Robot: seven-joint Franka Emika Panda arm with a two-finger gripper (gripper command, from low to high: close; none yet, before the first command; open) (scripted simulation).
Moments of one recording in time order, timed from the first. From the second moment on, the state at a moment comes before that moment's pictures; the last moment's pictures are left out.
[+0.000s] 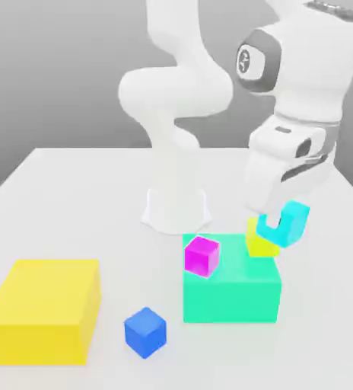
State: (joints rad) arm 0.25 -0.41 0.24 -2.73 0.04 2.32 0.31
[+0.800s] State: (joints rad) arm 0.41 -0.58 0.18 -2.95 0.14 2.37 0.00
